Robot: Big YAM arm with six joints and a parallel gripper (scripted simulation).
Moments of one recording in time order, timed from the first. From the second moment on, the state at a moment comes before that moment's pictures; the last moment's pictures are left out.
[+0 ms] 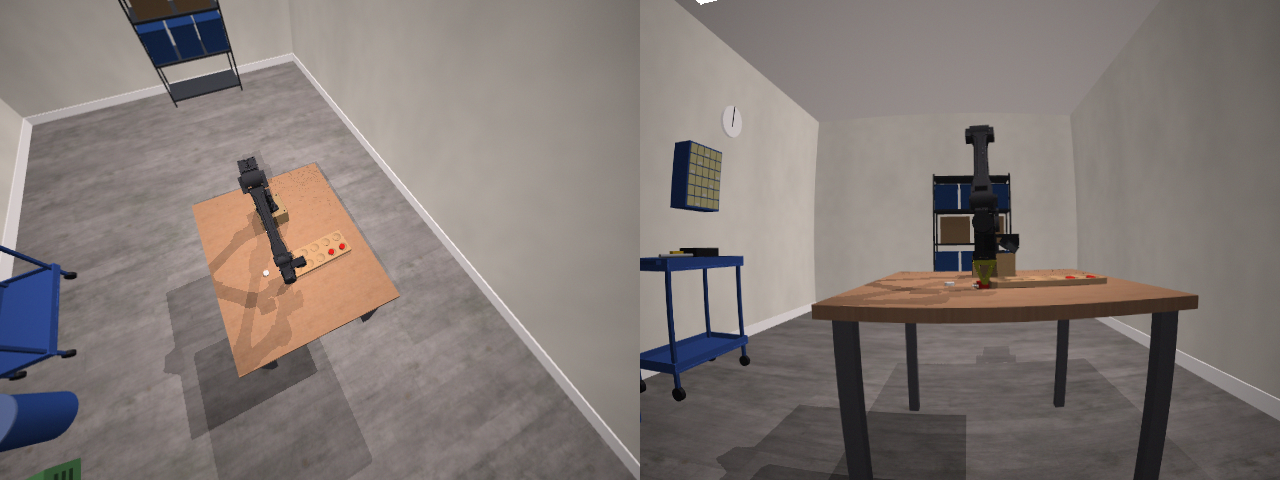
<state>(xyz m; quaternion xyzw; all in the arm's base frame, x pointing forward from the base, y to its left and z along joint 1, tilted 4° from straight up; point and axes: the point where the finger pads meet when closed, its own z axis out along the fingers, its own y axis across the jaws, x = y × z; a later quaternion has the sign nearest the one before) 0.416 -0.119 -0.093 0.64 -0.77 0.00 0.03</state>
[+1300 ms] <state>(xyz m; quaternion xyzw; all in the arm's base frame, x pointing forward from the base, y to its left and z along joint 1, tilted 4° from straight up) 0.414 -0.119 -0.100 0.64 -0.77 -0.01 0.03</state>
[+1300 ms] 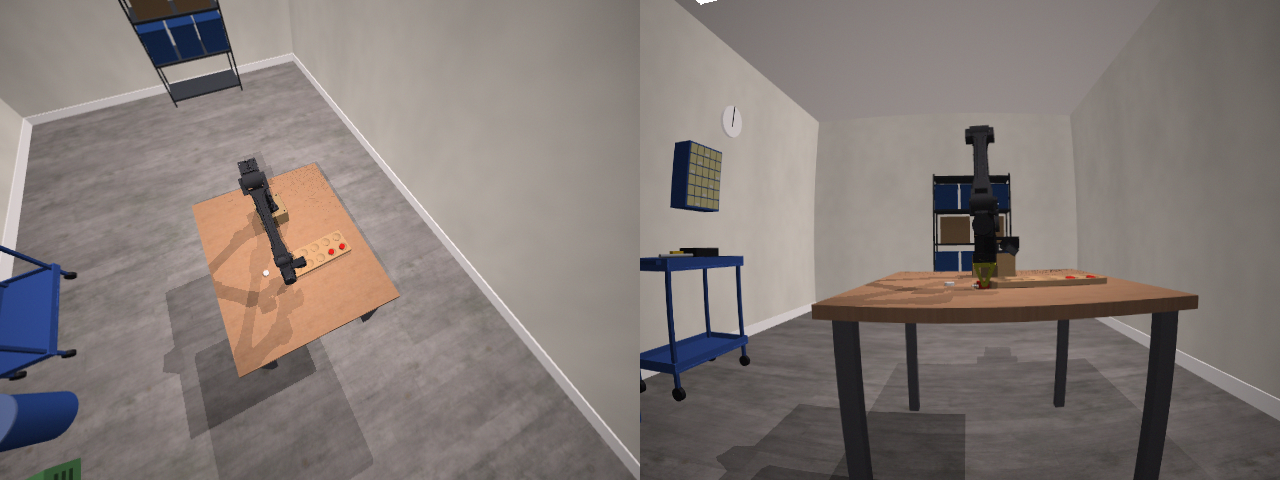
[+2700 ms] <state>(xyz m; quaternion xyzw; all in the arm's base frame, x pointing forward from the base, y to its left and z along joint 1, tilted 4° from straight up) 0.423 -0.118 0.004 0.64 -0.76 0.01 0.02</state>
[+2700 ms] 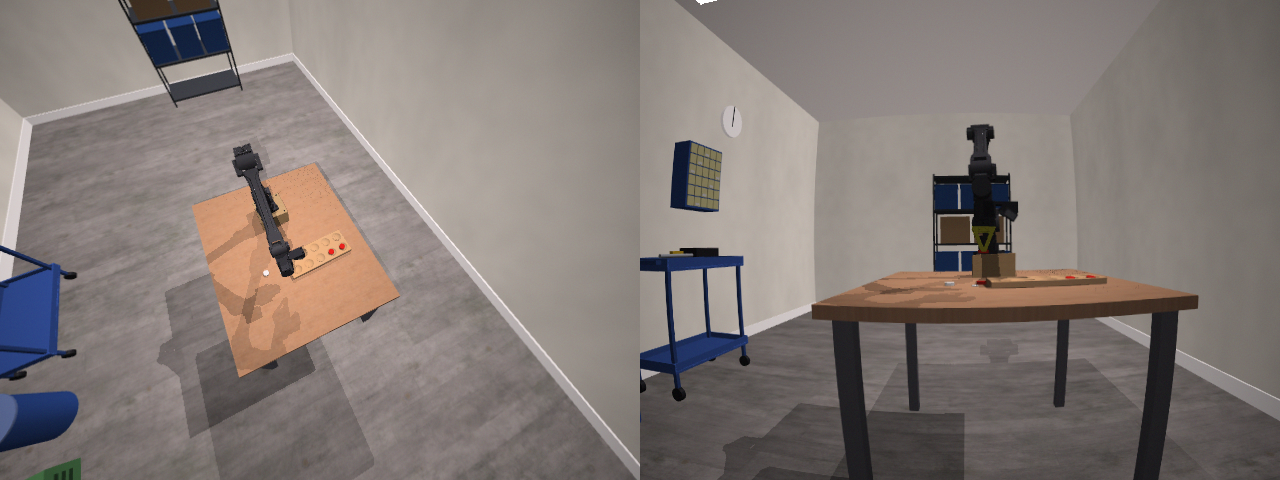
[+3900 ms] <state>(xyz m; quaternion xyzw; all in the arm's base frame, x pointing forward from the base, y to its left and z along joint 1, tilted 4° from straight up) 0.368 0.261 0.010 0.67 -0.75 -0.01 0.02</state>
